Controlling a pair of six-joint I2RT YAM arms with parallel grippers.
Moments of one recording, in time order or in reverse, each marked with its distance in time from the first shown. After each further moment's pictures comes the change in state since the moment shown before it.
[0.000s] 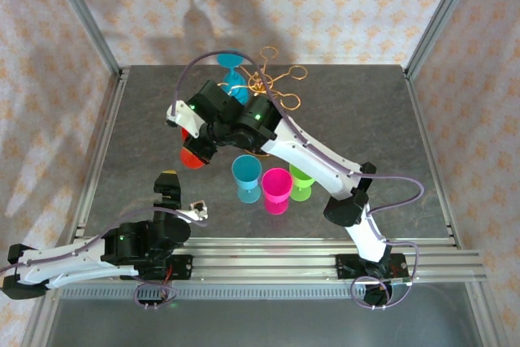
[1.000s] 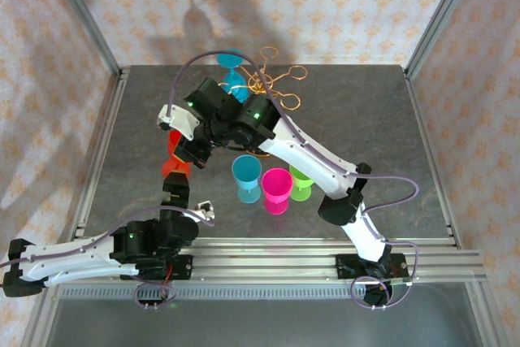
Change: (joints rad) left arm 0.000 0.122 0.000 0.107 0.004 0.053; right arm 0.000 0.050 0.106 -0.018 -0.228 -0.005
